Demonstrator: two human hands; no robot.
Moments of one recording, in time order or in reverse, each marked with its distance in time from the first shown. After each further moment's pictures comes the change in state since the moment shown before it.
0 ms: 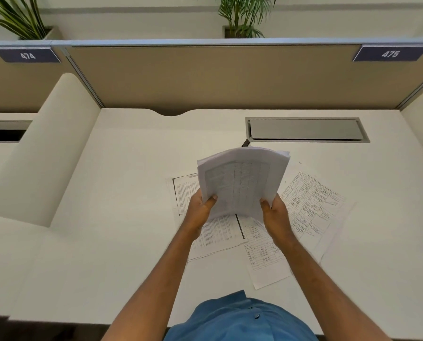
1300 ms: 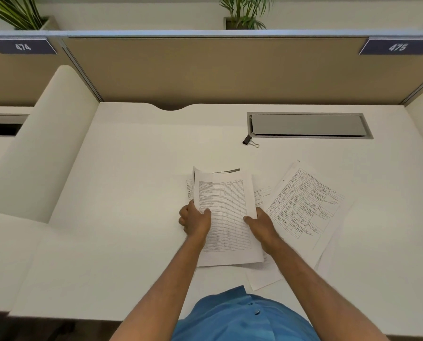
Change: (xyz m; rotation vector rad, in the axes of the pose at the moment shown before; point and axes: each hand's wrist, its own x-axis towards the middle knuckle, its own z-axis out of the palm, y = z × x) left_hand 0.013 -0.067 0.003 0.432 0.368 -0.386; right_hand 0.008 0.054 0.029 -0.101 -0.188 0.370
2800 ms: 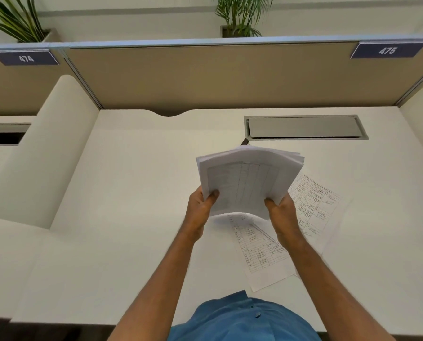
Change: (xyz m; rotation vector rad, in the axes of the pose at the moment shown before) left_hand -0.037 0.052 -0.036 -0.496 -0.349 0.442; right_hand -0.046 -0.057 -0.042 0.251 0.252 -0.313
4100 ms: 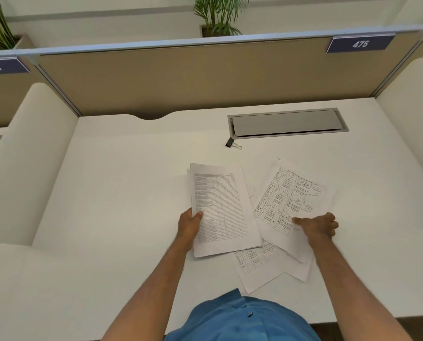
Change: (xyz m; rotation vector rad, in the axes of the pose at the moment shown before) left_hand 0.031 -0.092 -0.012 0.248 0.119 -0.349; right_hand 0.062 0.098 -0.117 -0.506 0.461 0.579
